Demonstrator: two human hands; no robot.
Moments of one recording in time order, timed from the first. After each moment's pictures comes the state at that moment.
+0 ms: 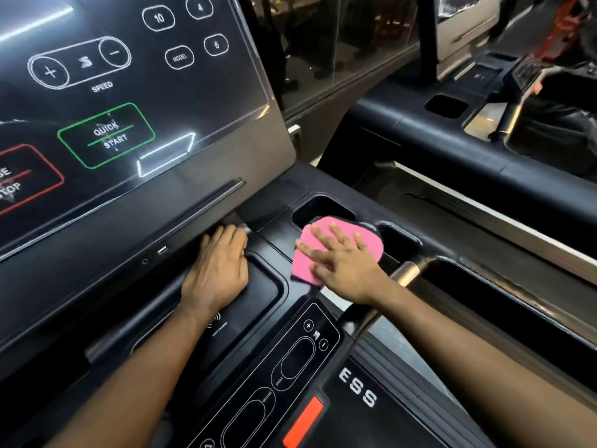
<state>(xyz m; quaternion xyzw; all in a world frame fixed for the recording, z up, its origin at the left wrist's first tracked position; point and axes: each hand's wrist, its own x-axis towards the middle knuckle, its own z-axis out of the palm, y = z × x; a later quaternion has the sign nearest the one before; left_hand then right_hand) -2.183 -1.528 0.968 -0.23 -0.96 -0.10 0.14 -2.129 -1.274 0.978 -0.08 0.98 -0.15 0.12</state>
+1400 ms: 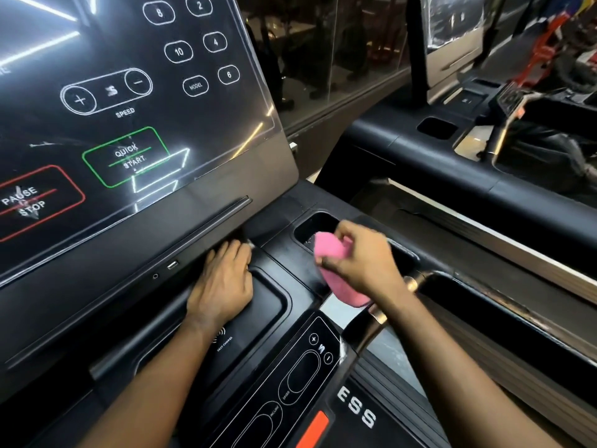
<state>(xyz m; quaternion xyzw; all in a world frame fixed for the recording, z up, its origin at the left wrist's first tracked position) -2.184 -1.531 0.966 -0.23 -0.96 -0.10 0.15 -2.123 -1.285 1.042 0.10 0.94 -0.31 -0.05</state>
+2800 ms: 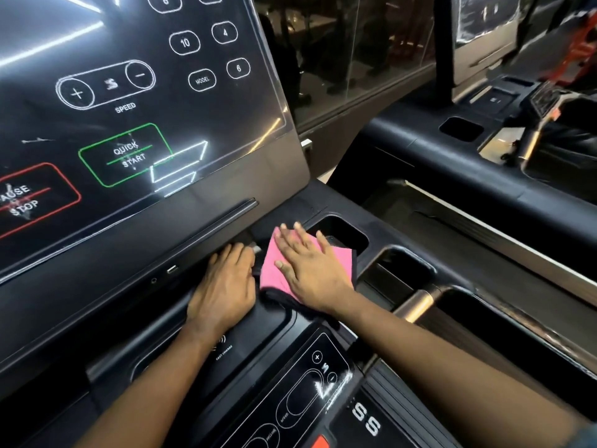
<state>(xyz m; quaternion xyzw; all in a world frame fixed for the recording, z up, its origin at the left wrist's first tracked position) -2.186 -1.530 0.964 -0.23 -0.95 -0.10 0.17 -2.181 -1.330 0.965 -0.16 0.98 -0.12 0.01</state>
